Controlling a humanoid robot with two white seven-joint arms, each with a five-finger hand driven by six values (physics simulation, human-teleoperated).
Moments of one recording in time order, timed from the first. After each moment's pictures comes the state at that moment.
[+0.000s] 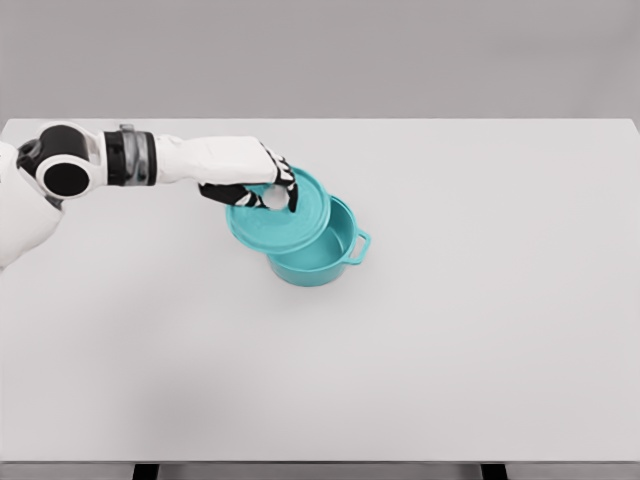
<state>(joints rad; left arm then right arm) -0.93 0.58 -0.88 -1.29 -0.22 -0.61 -0.61 0.00 0.00 0.12 0.11 0.07 -0.28 0.38</state>
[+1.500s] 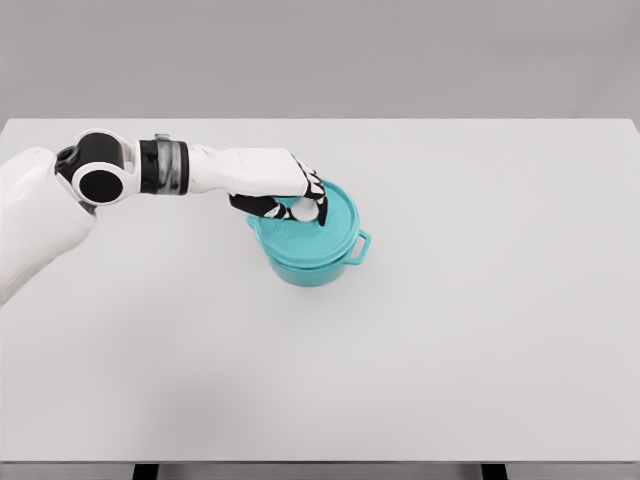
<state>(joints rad) -0.93 0.51 -0.90 -1.29 -0.22 -0.61 -0.61 0.00 0.00 0.12 0.11 0.07 -0.28 0.38</state>
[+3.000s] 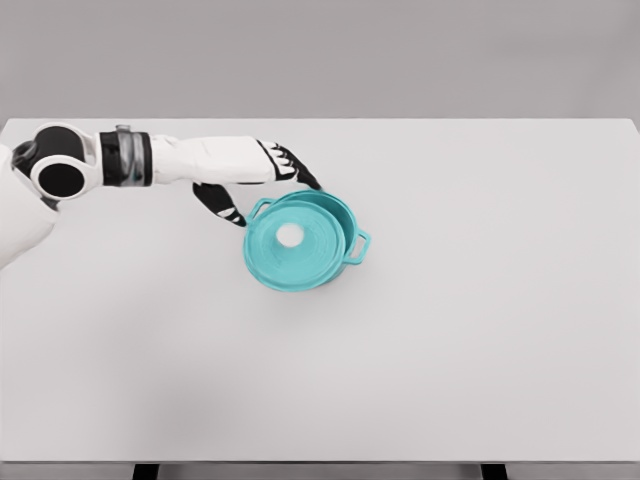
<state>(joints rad) -0.92 0.59 -0.87 -1.30 -0.20 -0.61 -0.61 0.00 0.00 0.12 0.11 0.07 -0.28 0.38</state>
